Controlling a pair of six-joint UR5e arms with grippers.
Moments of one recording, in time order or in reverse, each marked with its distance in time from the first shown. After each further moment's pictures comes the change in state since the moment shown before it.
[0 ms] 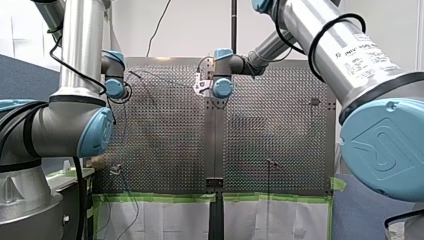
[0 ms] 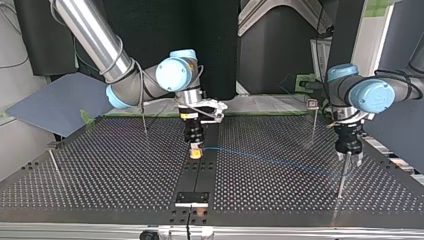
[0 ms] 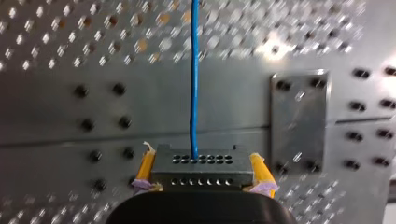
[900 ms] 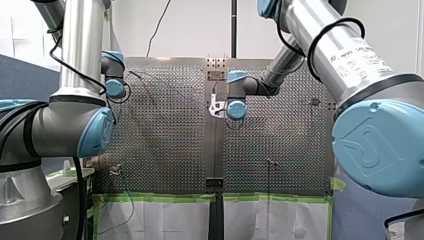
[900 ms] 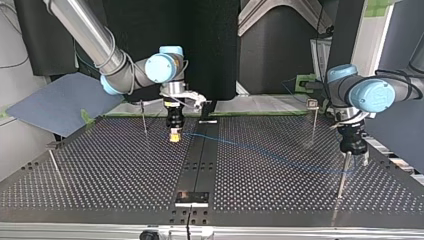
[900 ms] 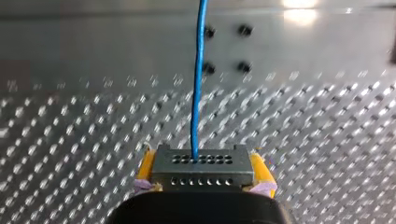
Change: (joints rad) left arm 0.003 -0.001 -0.001 0.027 -0.054 -0.046; right arm -0.089 0.003 0.232 -0.184 0.030 -0.003
